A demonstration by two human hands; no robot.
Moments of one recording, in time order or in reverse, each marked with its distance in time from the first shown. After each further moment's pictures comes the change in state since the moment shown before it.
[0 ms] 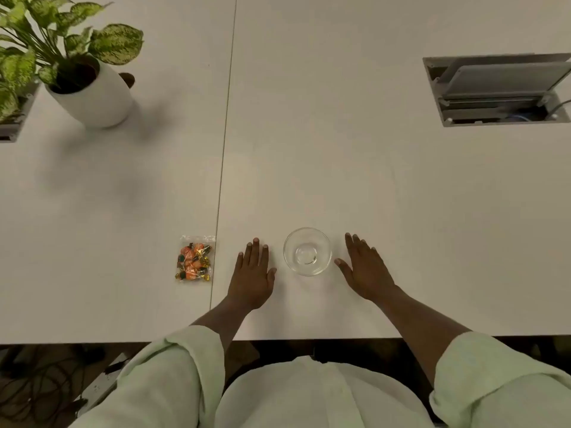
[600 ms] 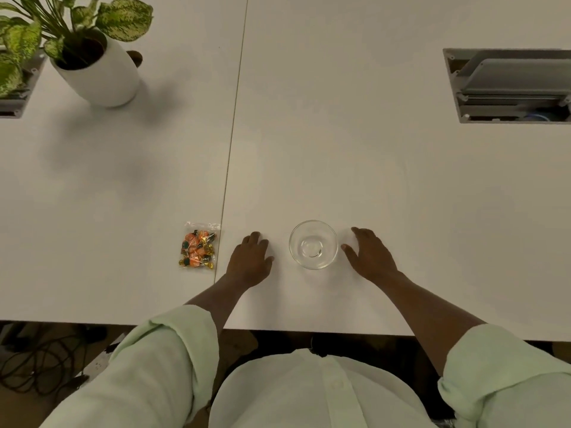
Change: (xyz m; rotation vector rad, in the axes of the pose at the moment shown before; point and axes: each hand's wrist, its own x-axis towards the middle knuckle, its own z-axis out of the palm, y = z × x) left_hand 0.015 -0.010 -0.023 0.030 -0.015 -0.024; right_hand 0.018 -0.013 -0.022 0.138 0.020 0.095
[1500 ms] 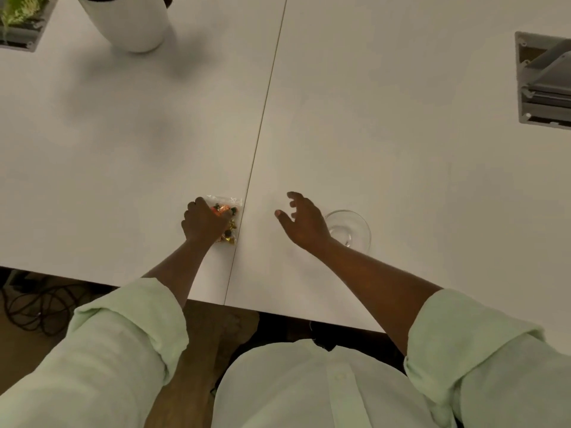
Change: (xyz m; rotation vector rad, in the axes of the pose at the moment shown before) left_hand 0.008 -0.129 -0.027 -0.458 0.231 -0.732; right_hand 0.025 -0.197 0.052 0.334 -0.124 -0.171
